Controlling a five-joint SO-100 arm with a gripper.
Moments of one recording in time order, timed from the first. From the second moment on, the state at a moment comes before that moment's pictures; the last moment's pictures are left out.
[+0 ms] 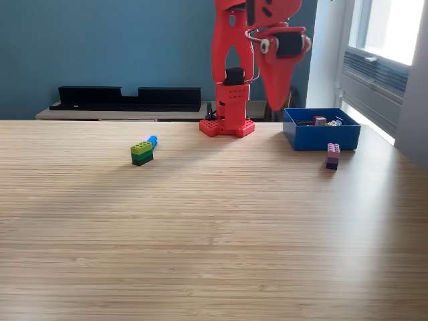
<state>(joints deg) -12.7 96.2 80.4 85.2 0.6</state>
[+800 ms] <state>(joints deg) -5.9 96.2 83.4 79.5 -0.5</state>
